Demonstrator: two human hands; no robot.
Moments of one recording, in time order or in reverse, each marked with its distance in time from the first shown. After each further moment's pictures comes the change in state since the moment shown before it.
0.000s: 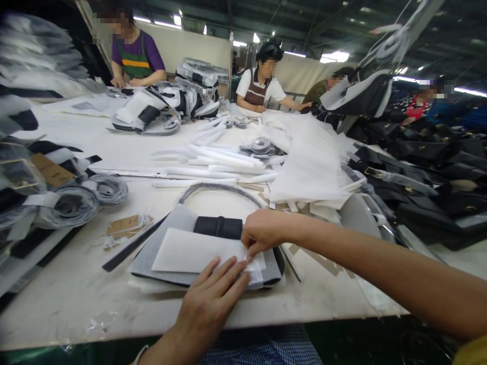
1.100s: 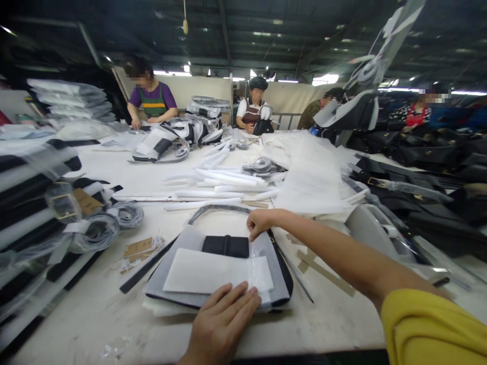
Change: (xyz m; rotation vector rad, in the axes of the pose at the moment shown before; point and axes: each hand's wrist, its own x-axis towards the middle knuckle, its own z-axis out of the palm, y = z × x) left_hand 0.001 -0.006 0.000 0.053 0.100 0.149; right_hand 0.048 0.091 0.011 0.320 0.050 0.323
